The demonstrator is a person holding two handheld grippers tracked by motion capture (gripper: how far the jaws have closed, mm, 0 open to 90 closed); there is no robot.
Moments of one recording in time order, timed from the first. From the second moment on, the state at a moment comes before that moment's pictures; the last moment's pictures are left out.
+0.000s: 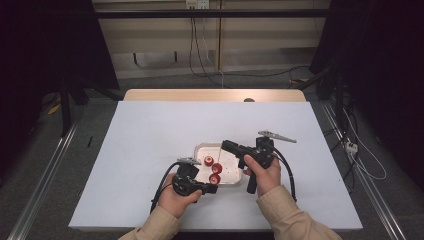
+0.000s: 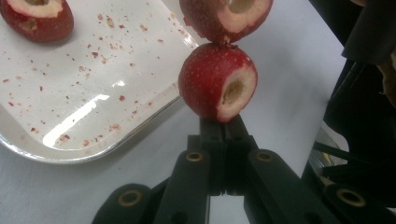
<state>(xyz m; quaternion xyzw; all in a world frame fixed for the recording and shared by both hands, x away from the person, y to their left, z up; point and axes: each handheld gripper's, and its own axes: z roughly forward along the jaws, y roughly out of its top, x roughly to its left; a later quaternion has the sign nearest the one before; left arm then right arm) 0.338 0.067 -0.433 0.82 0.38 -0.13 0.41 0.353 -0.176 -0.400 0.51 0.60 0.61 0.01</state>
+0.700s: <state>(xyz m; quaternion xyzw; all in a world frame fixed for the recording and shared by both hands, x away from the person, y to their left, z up) 0.353 0.114 -0.421 0.81 0.42 -0.10 0.40 0.392 -0.127 -0.463 0.52 0.71 0.46 0.05</state>
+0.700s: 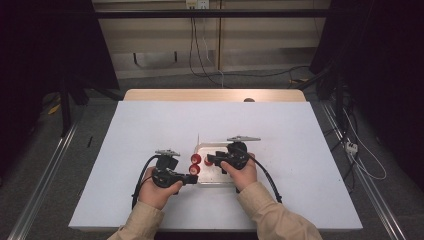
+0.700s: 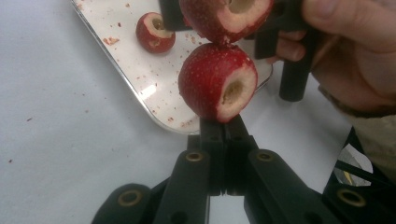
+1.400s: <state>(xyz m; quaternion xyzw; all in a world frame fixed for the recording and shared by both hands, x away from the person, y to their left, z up) 0.357 0.124 -0.417 0.80 0.43 -0.09 0.41 0.381 -0.107 -0.459 0.49 0.74 0.47 0.02</state>
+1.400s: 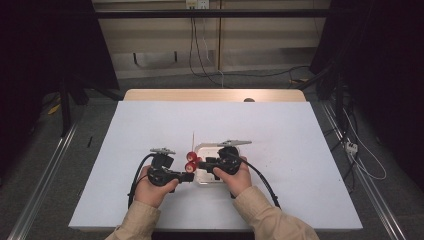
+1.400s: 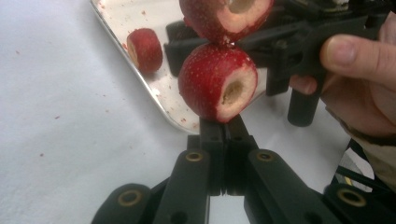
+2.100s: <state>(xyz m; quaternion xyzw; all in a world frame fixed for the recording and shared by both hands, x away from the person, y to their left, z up) 0.358 0.133 -0.412 0.80 0.43 -0.08 0.42 0.391 -0.103 -0.459 0.52 0.73 0.44 0.02</state>
